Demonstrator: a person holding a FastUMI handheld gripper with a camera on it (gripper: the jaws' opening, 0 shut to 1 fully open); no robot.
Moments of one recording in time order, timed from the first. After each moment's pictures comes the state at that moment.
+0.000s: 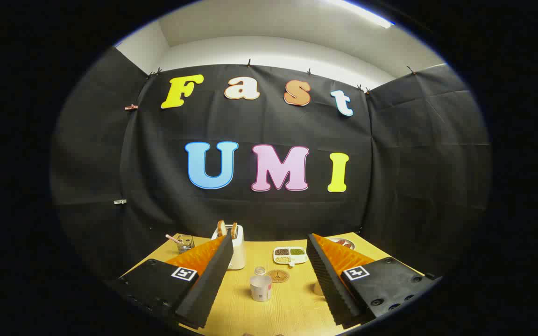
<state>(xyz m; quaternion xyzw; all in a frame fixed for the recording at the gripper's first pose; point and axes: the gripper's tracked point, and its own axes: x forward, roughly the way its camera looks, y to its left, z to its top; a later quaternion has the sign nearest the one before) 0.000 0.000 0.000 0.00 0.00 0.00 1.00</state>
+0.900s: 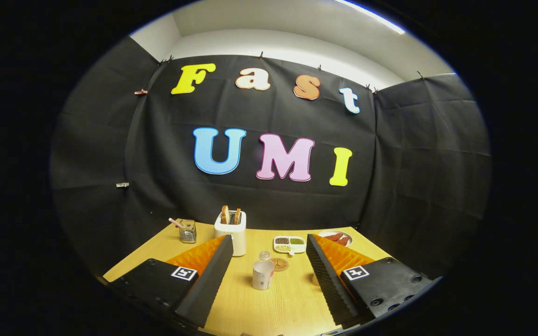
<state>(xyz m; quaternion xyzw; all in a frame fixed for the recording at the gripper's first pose) -0.029 0.021 -0.023 -0.02 0.01 0.00 1.00</state>
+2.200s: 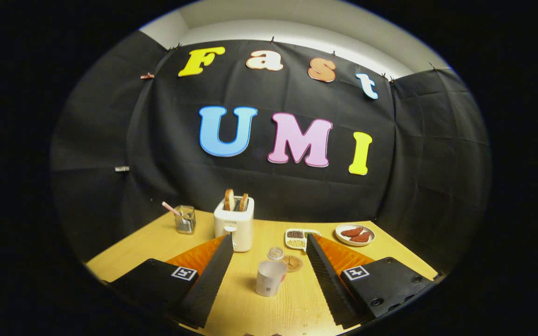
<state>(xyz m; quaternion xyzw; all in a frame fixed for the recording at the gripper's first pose) 0.078 0.029 -0.142 -0.06 0.06 0.03 1.00</state>
